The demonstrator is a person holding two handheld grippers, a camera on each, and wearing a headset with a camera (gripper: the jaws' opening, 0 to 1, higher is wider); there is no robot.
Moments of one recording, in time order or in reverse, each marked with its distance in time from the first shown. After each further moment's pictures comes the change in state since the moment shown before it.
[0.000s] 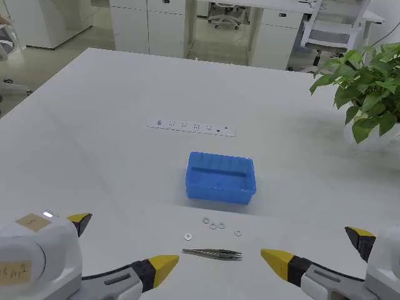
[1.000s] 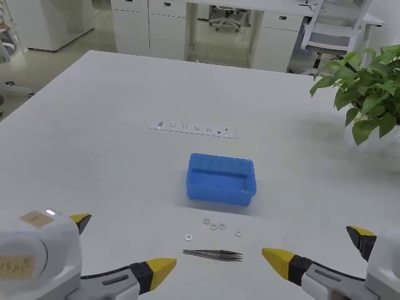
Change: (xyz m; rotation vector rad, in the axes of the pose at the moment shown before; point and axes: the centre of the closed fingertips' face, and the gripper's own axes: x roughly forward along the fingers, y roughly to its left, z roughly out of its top) left arm -0.003 0.000 0.000 0.025 0.013 -0.004; right arm -0.001 -0.001 0.001 -0.012 -0.009 -0.004
